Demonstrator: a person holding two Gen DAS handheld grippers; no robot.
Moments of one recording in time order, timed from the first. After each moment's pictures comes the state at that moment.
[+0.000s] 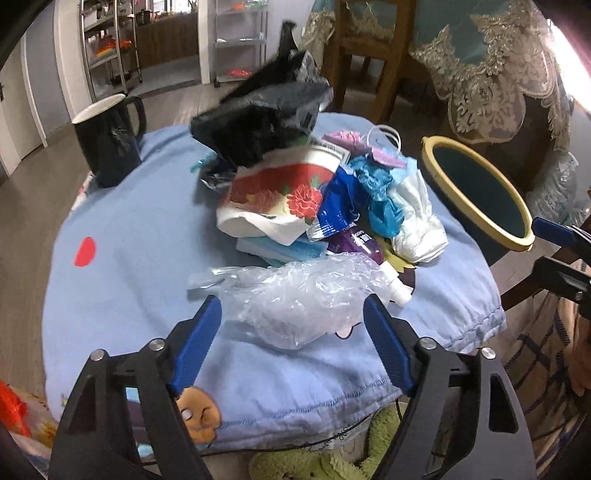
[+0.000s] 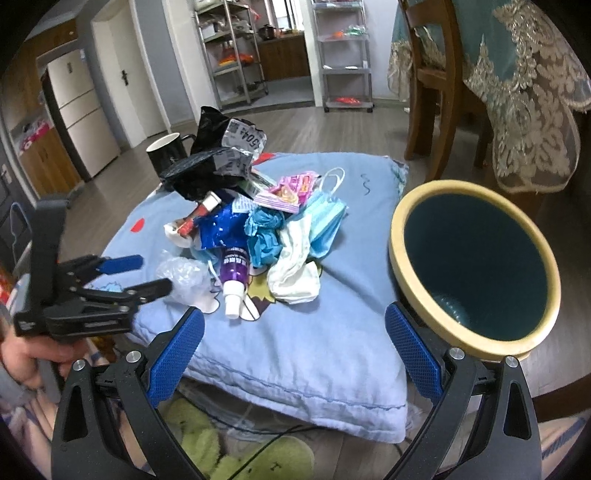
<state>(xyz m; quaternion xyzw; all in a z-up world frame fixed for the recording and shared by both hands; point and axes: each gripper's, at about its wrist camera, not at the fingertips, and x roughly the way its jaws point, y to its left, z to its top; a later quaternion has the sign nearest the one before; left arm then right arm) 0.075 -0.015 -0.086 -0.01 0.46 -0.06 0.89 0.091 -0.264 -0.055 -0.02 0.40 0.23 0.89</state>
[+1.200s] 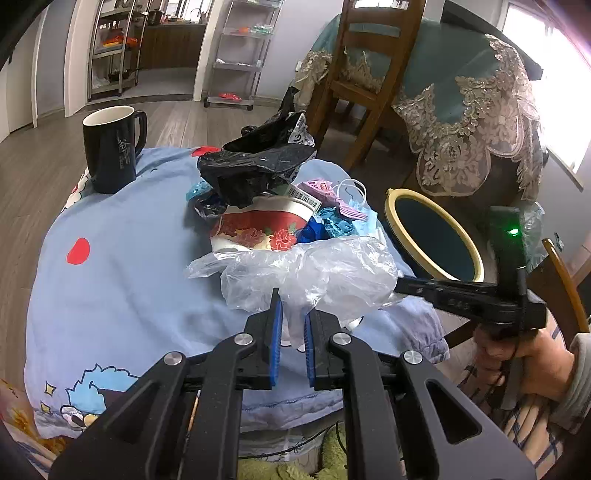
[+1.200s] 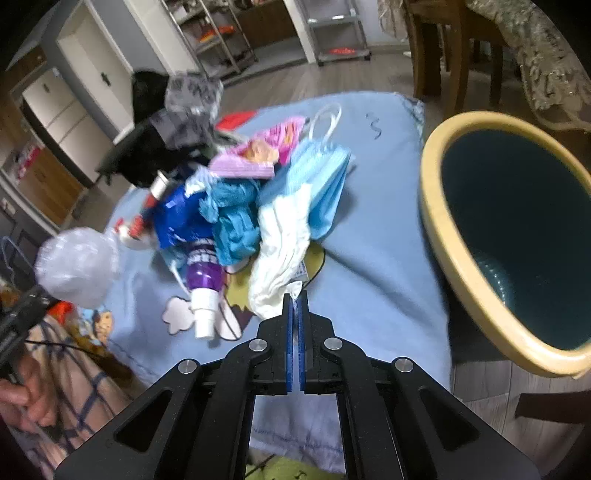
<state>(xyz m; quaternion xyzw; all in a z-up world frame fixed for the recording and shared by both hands) 0.048 0.009 -0.046 -0.10 0.40 -0.11 0.91 0.148 -0.259 -0.106 0.04 0.48 0.24 0.84</state>
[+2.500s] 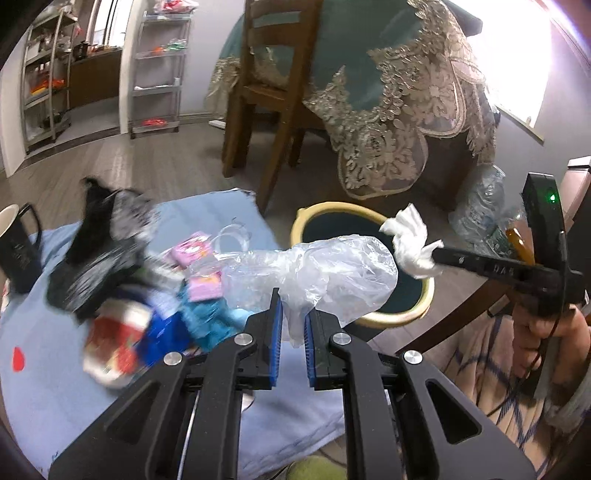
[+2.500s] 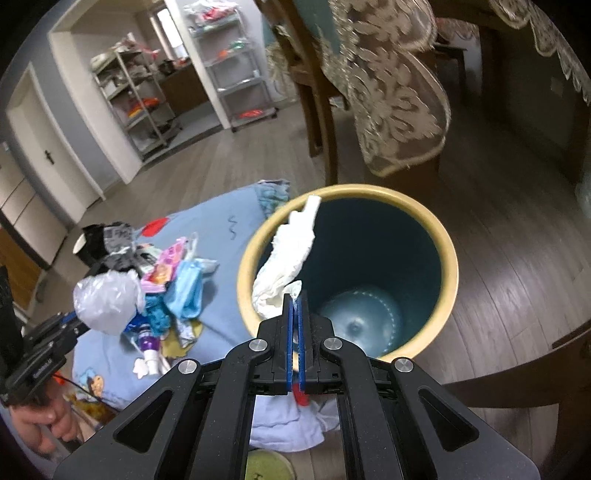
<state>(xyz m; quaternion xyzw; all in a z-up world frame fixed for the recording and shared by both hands) 0.115 -0.122 -0.003 -0.03 0.38 -0.22 0.90 0.146 -0.407 -0.015 0.10 0.43 0.08 0.89</state>
